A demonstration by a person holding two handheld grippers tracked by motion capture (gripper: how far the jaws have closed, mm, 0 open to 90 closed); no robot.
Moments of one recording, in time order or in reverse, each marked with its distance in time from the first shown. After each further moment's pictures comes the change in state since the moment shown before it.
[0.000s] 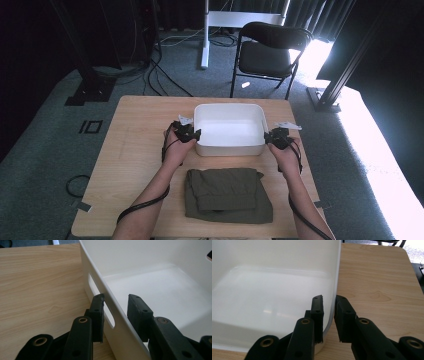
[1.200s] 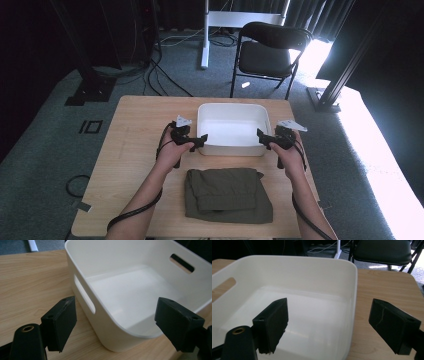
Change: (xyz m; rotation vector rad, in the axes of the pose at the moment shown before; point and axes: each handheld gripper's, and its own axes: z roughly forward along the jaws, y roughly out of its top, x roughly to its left) left arm -0.001 0.002 -0.041 -0.028 -0.156 0.033; right arm -0.001 0.007 -0.009 -0.164 0.101 -0.012
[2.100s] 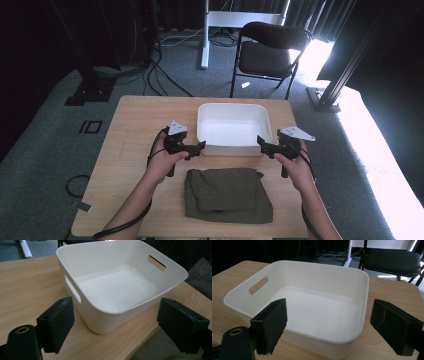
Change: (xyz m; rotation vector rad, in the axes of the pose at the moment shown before) left arm -0.021 -0.009 -0.048 -0.010 -0.046 0.046; right arm 0.021 -0.001 -0.054 -0.042 0.075 -0.068
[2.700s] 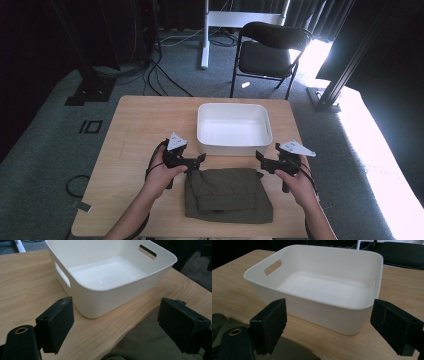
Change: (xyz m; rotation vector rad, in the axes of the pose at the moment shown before) left arm -0.016 -0.030 -0.012 -0.001 -0.012 0.040; right arm 0.014 -0.035 -0.021 0.030 0.054 -0.021
